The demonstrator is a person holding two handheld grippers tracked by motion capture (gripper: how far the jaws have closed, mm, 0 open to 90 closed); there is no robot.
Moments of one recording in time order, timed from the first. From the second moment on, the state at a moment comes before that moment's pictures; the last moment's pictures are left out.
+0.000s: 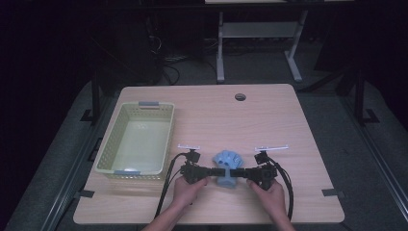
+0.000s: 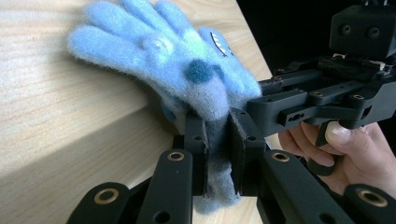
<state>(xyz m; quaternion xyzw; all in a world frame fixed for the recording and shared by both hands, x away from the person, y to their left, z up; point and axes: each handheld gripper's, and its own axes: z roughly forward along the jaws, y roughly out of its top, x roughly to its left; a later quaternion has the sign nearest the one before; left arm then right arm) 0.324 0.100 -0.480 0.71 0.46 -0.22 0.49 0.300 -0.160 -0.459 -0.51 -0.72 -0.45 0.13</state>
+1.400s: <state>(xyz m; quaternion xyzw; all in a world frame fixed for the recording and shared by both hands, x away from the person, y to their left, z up) 0.328 0.136 -0.407 0.72 0.43 -0.18 0.52 0.311 -0.130 -0.393 -0.46 -0.73 -0.49 0.12</state>
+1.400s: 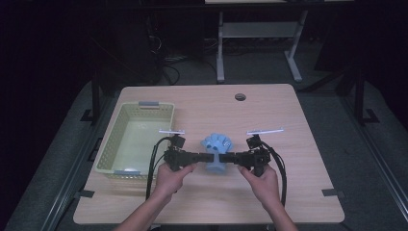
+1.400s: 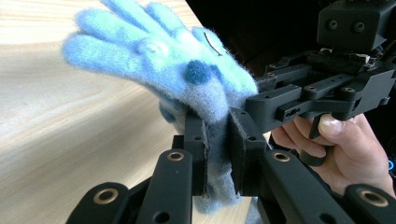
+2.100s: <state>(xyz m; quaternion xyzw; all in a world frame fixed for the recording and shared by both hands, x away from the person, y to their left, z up) 0.334 0.151 -0.400 0.72 0.43 -0.17 0.52 0.323 -0.115 -0.385 -0.45 -0.74 -0.49 0.12</state>
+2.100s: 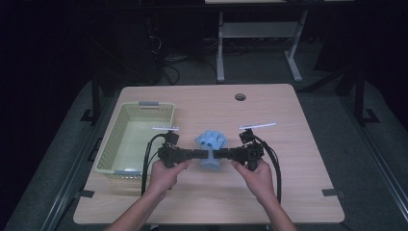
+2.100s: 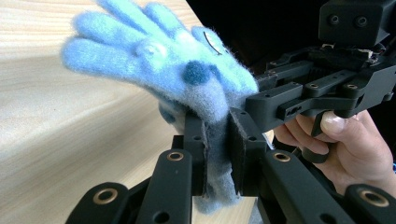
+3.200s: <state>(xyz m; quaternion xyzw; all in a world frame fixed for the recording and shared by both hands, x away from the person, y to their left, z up) 0.337 0.195 -0.386 0.70 0.45 -0.16 0.53 0.343 -0.071 -0.367 -0.42 -0.75 -0.49 0.13</state>
